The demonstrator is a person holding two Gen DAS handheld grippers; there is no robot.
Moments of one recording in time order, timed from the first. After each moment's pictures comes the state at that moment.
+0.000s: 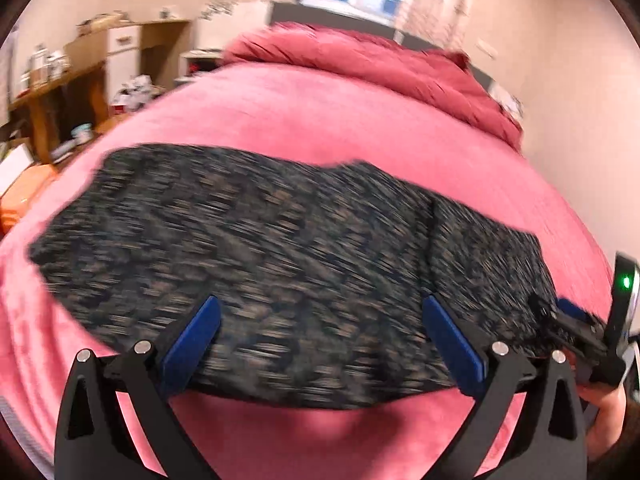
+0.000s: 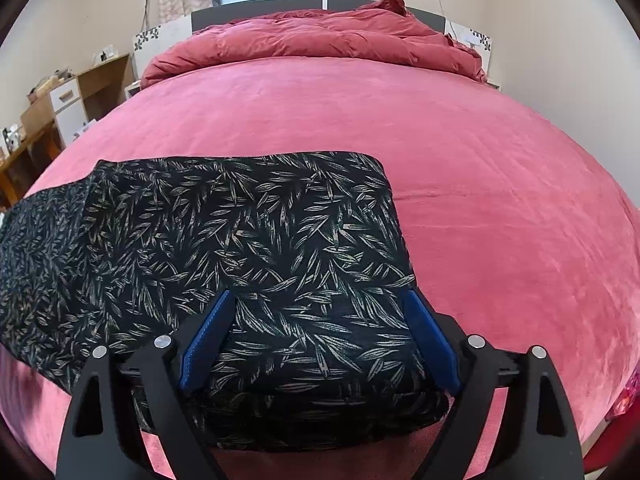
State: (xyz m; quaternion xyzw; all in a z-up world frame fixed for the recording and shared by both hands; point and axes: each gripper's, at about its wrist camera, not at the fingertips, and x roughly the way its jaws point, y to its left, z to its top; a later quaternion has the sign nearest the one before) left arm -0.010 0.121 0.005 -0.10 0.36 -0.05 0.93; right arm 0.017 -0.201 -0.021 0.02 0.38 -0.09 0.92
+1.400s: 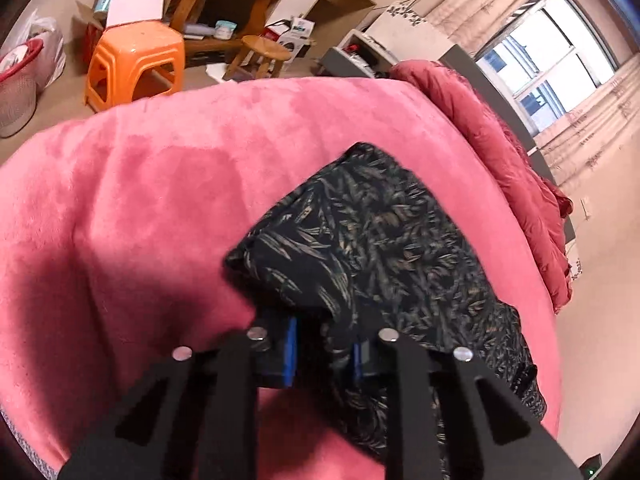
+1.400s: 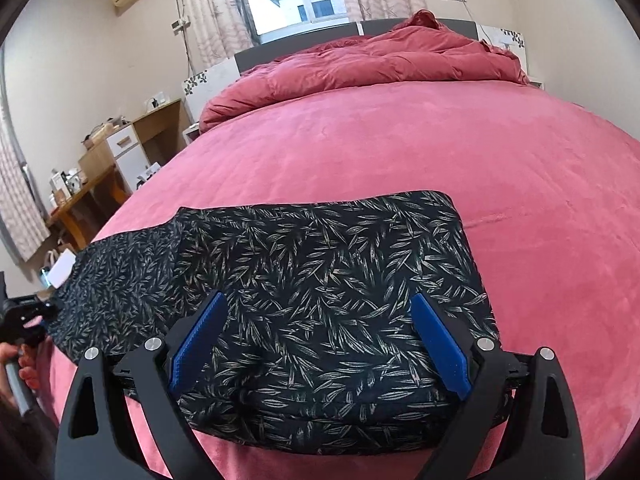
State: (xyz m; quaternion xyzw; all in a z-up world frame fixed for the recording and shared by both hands) left arm 0.041 0.306 -0.064 -0.35 0.36 0.10 0.86; right arm 0.003 -0.186 0.001 0.10 0.32 0.02 0.94
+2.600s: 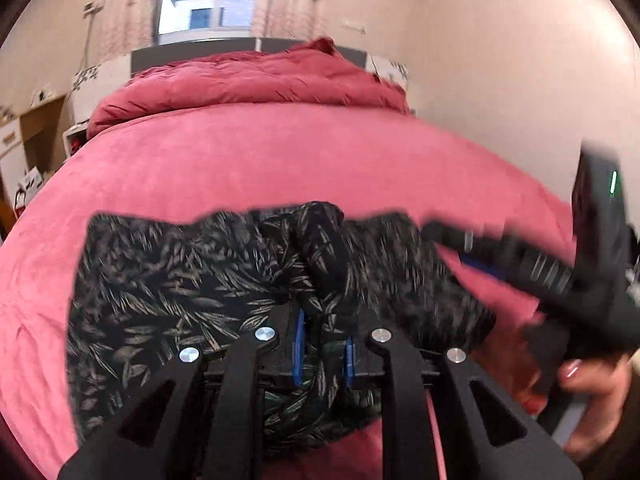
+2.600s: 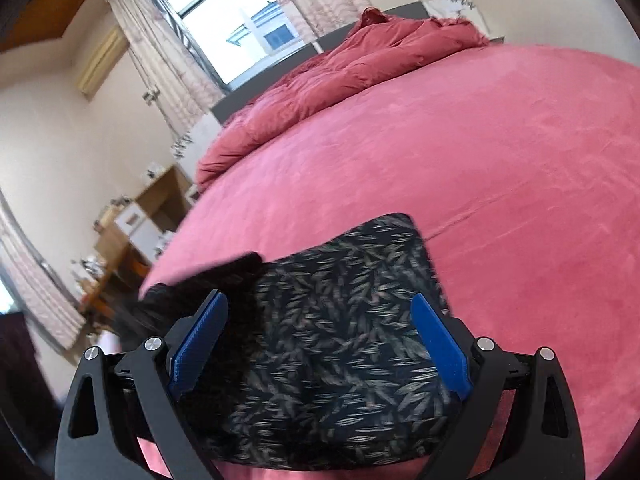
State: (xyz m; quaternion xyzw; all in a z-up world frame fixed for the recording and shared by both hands) left arm 0.016 -0.058 0.019 0.04 0.31 -0.25 0.91; right arm -0.001 -0.244 0.007 0.26 0.27 0.03 0.93
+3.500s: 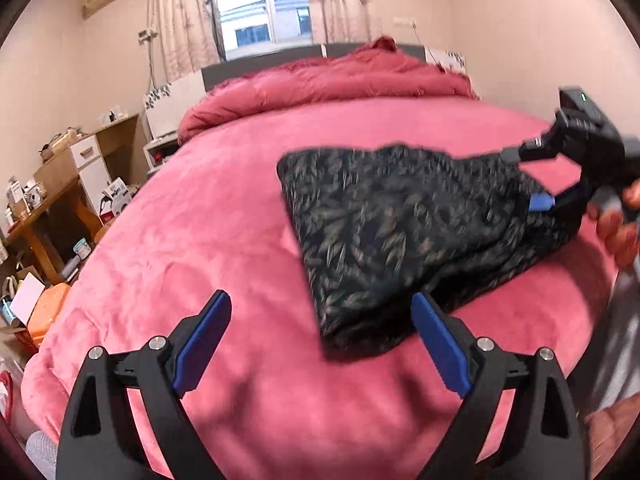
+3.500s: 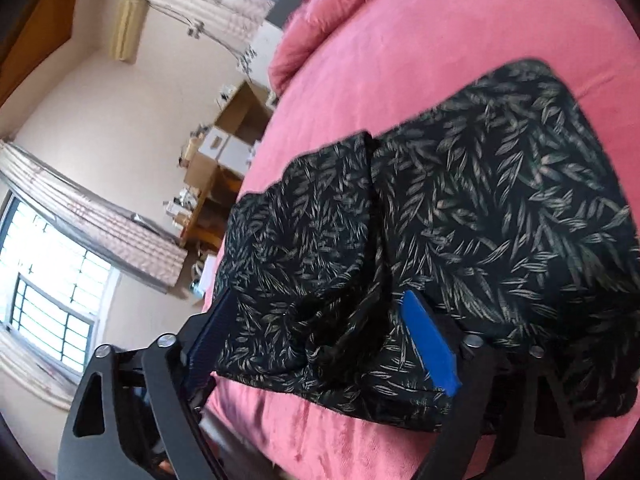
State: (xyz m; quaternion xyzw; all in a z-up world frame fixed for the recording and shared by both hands) left arm -0.056 0.109 0.009 0.11 0.30 -0.12 0.94; right arm 0.057 -0.200 -0.025 0.35 0.42 0.24 0.80
